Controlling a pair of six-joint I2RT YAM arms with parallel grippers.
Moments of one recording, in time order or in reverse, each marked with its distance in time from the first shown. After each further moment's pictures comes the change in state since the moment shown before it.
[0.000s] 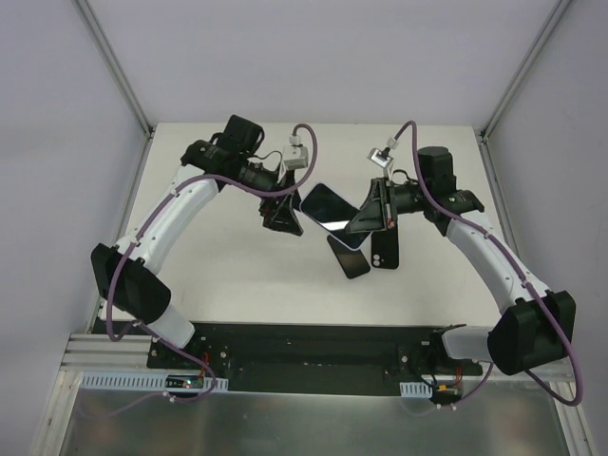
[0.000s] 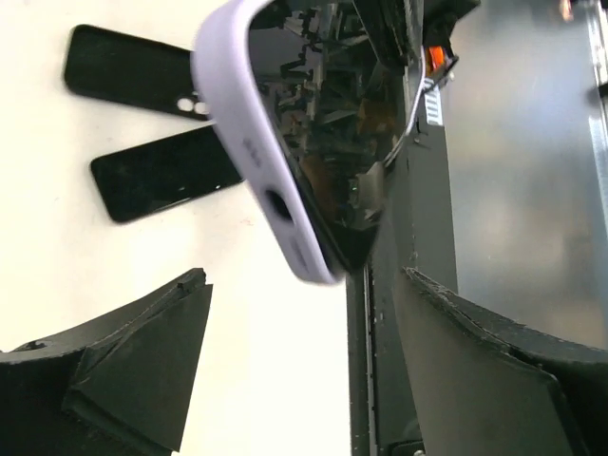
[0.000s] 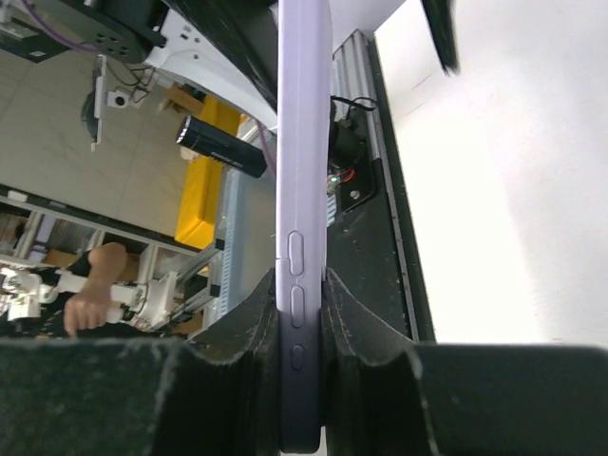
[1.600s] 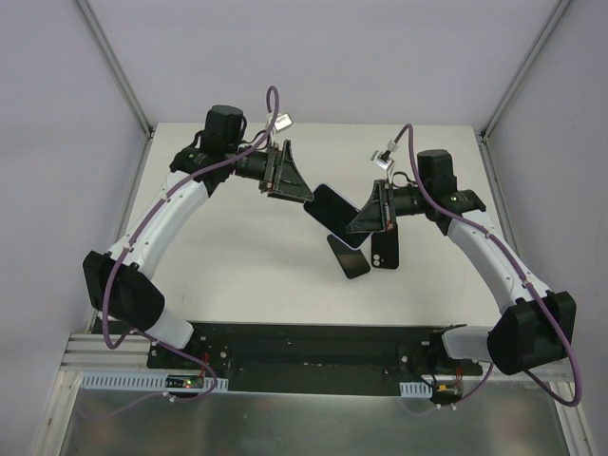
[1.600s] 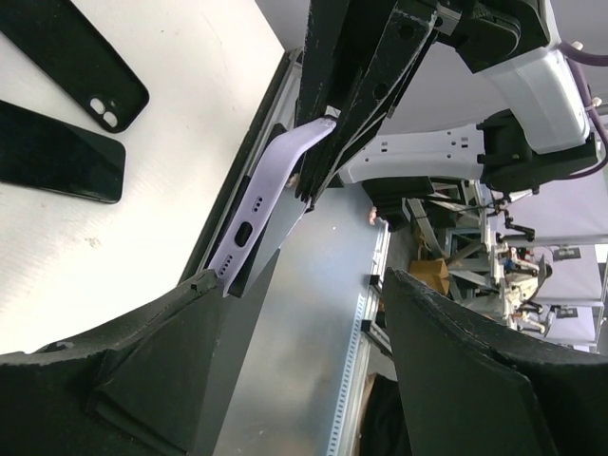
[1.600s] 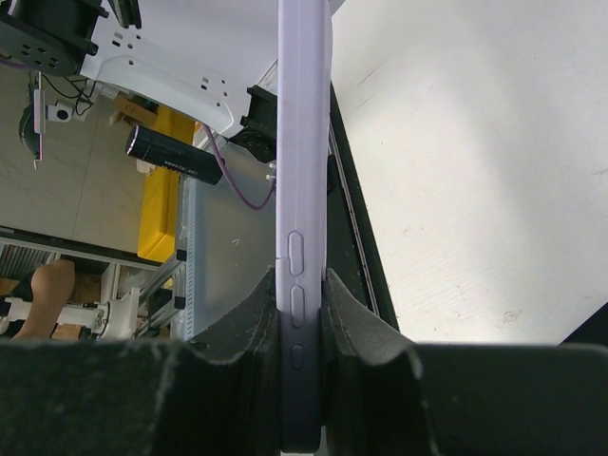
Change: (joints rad) left arm 0.088 -0.080 -0.115 0.474 0.063 -1.121; right arm -0.012 0.000 0.011 -0.137 0.124 -0.142
